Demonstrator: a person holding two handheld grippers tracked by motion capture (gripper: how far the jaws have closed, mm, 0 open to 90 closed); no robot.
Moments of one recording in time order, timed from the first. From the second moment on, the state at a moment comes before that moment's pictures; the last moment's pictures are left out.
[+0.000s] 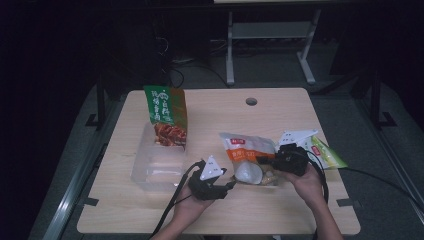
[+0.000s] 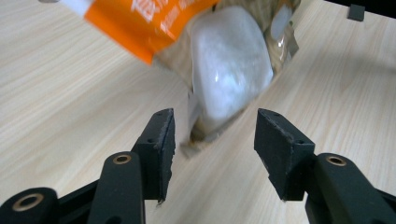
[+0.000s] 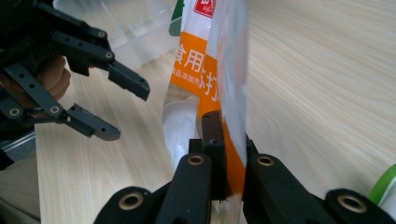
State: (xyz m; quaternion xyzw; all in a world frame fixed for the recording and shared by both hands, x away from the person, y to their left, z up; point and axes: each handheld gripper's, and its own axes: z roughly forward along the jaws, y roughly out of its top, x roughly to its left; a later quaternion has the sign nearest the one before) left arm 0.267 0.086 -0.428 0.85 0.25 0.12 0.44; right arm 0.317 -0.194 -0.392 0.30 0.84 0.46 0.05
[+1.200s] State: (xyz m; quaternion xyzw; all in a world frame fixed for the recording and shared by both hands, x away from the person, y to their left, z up) left arm 0.233 0.127 -0.430 0.86 0.23 0.09 0.45; right arm 0.312 -0.184 -0.366 0.30 0.82 0.48 0.05
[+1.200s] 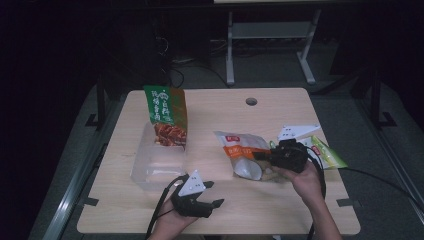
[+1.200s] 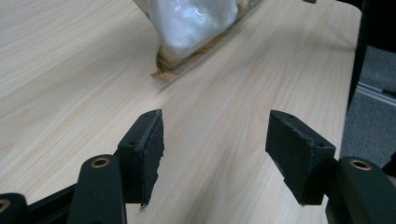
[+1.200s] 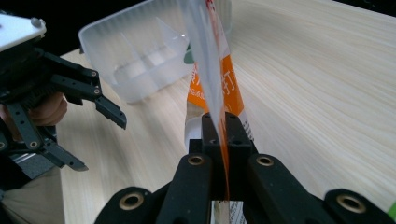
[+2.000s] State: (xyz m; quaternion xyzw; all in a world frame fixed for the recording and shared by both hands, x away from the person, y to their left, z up) left arm 0.219 0.150 -0.431 0.86 0.20 0.08 0.46; right arm 0.332 -0.132 -0.328 0.27 0.84 0.47 0.04
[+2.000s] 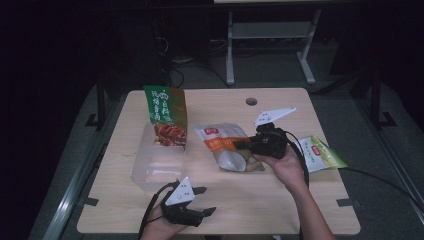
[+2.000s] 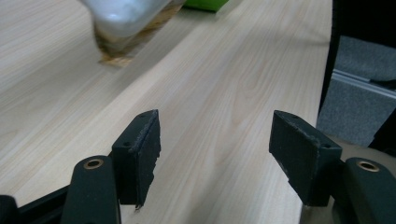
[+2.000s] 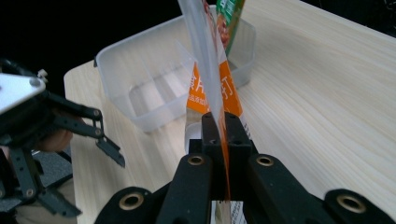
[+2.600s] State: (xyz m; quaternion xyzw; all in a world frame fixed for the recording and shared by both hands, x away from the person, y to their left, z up) left arm 0.217 0.152 -0.435 0.86 0.20 0.08 0.46; right arm 0.351 -0.083 -0.301 0.23 0.84 0.48 0.03
